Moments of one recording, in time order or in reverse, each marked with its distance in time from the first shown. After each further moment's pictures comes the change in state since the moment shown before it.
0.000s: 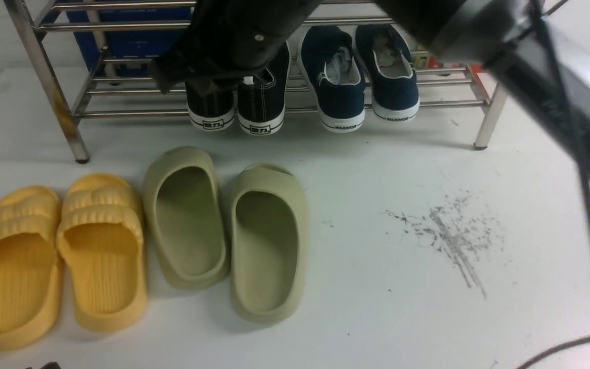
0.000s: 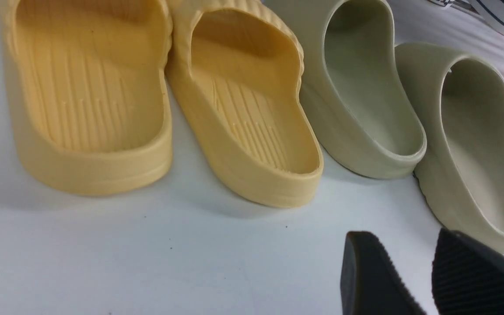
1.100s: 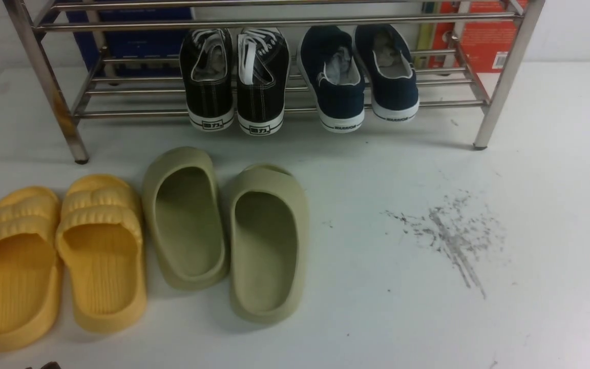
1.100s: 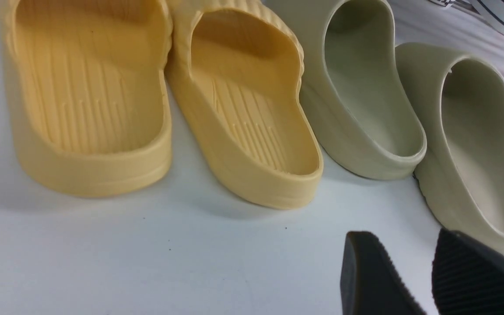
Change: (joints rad) right arm -0.352 -1.218 1.437 0.017 -0.217 -0.101; left arm 0.000 0.000 0.000 0.000 0.000 0.000
